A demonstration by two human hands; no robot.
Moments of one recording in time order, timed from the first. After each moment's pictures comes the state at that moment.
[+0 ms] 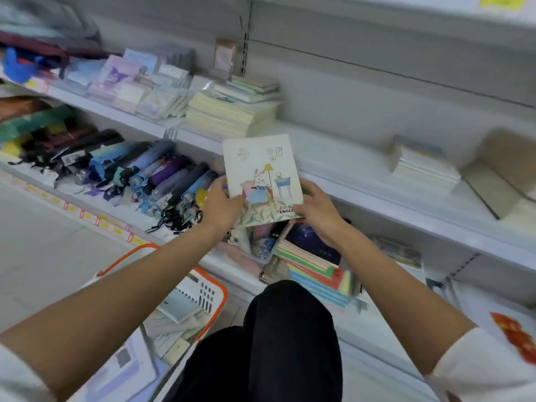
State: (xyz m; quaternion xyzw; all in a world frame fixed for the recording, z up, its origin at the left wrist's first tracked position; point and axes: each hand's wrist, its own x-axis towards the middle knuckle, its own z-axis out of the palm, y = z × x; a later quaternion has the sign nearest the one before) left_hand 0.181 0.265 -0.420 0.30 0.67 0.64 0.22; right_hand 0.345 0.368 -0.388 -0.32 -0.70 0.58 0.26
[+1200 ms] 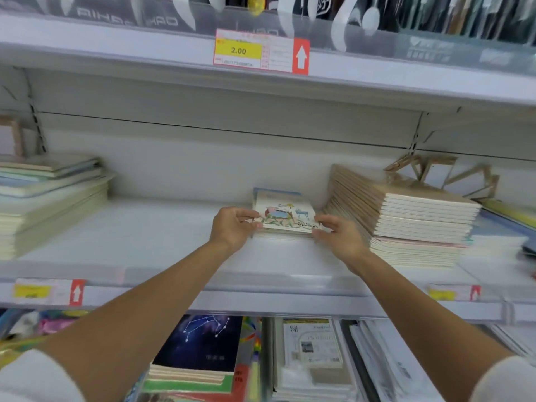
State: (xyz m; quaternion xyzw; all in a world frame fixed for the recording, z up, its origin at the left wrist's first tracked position) left_hand 0.361 0.590 -0.342 0.51 0.60 0.55 0.27; right_hand 0.588 0.628 -0.348 -0.50 -0.64 0.35 0.46
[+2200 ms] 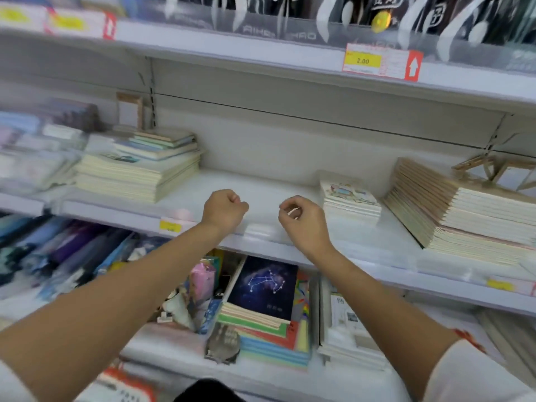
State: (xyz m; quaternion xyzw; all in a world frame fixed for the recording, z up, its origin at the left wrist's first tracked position) left_hand 0.242 0.439 -0.331 0.43 0.70 0.54 0.20; right_hand 0.407 0.488 -0.341 -0.39 -0.77 0.24 0.45
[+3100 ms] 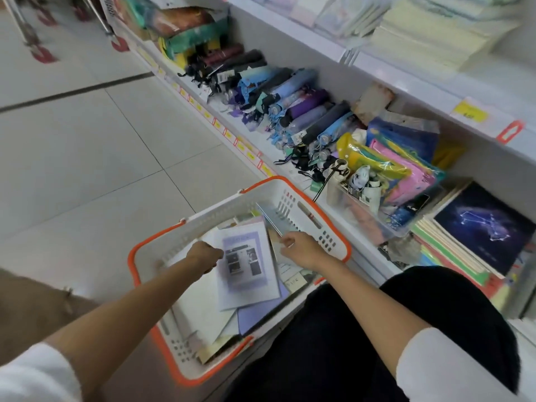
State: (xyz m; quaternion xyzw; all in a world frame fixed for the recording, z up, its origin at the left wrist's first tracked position) left_hand 0.066 -0.034 -0.648 -0.10 0.85 0.40 0.34; right_hand 0.176 0.194 -0.625 -0.23 -0.86 0.42 -0.15
